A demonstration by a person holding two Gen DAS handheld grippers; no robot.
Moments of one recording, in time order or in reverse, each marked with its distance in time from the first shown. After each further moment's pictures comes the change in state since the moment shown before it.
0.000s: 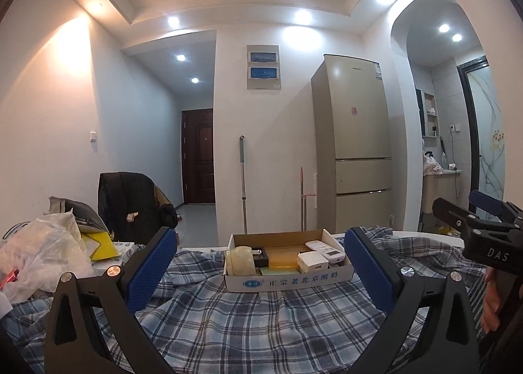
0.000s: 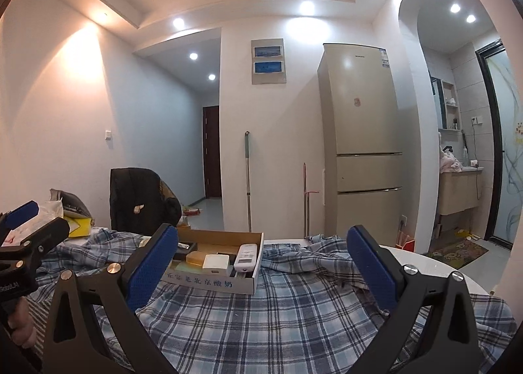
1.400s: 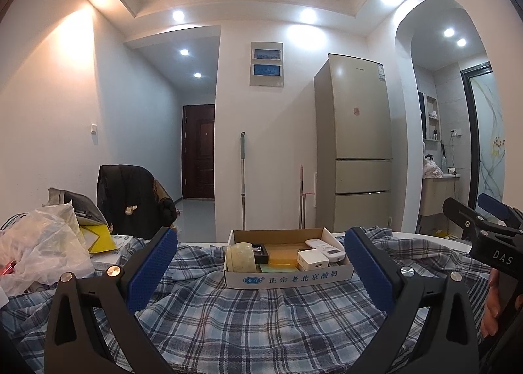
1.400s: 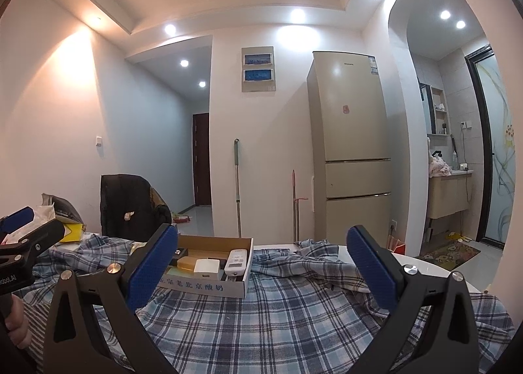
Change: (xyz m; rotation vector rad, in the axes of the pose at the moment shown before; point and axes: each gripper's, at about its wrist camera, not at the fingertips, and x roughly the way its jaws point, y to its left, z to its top) left arm 0.001 0.012 0.002 -0.026 0.012 -0.005; right arm -0.011 -0.001 0.002 0.001 -0.028 -0.048
